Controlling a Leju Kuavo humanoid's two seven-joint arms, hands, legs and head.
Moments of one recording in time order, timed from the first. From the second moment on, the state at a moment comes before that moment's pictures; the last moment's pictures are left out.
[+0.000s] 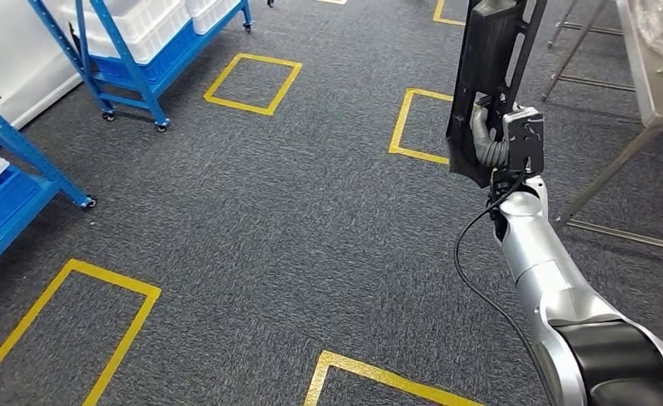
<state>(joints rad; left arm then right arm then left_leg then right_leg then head) -0.09 -0.11 -0.96 -0.17 0.92 0.25 -0.31 -0.91 -0.15 0.13 -0.68 0.07 -0.28 -0.59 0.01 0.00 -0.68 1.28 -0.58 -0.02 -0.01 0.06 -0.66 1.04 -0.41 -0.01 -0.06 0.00</state>
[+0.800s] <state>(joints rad) -0.11 -0.10 -1.02 -0.17 0.88 0.19 -0.30 -0.89 -0.21 0.09 -0.75 0.11 -0.26 -0.53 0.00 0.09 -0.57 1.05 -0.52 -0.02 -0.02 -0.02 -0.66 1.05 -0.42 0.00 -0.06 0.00</state>
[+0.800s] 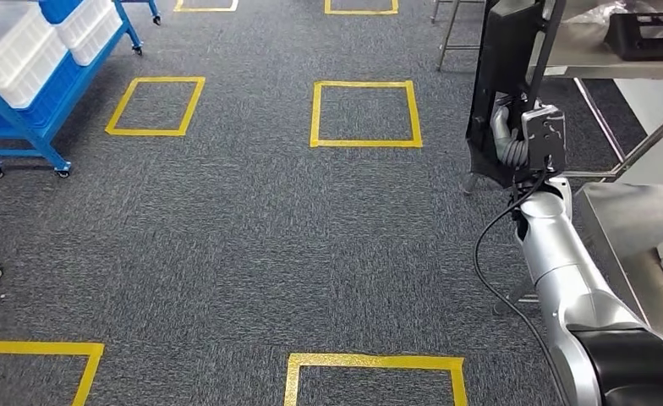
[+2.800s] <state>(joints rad) -0.07 -0.10 -1.00 -0.17 1.02 0.24 -0.32 -1.29 -0.10 0.60 -0.39 1.30 -0.54 0.13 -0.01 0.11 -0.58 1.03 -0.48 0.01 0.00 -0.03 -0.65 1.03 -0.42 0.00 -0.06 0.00</state>
